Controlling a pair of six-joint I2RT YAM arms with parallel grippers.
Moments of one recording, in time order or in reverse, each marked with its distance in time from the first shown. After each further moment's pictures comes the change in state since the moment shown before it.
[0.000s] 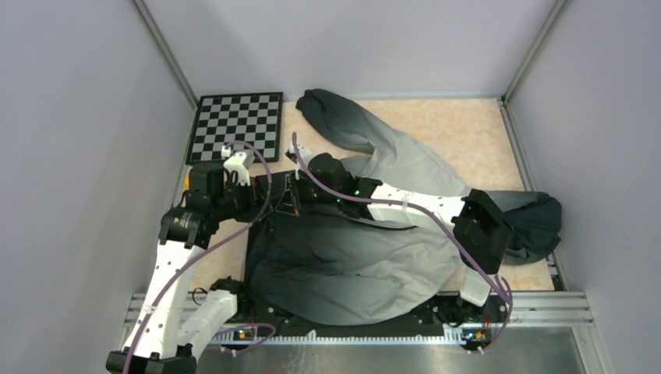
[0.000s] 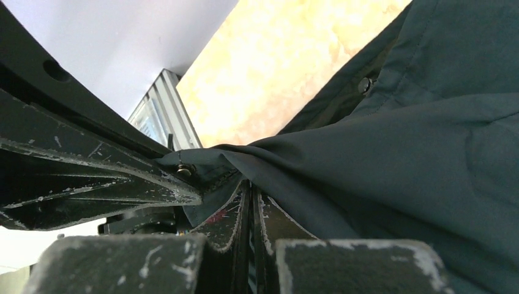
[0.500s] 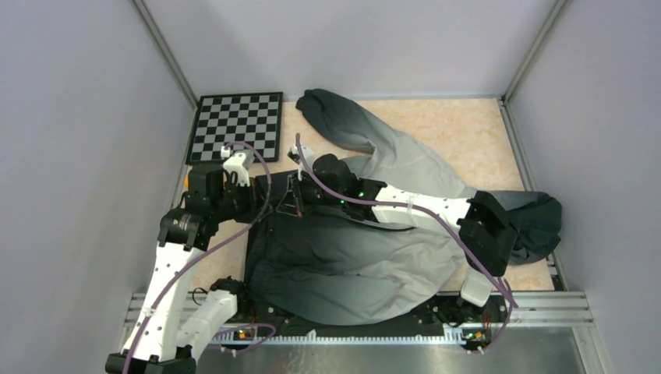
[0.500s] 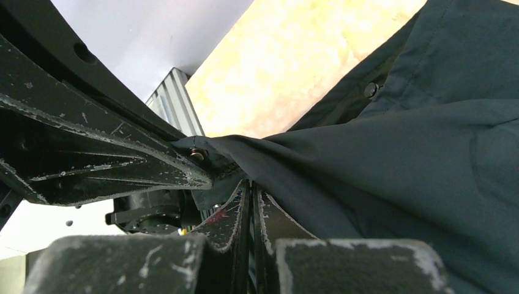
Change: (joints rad) left arm 0.000 -0.015 0.000 -0.002 -0.006 0.001; right arm 0.000 -0.045 -0.056 0.055 -0.019 -0.014
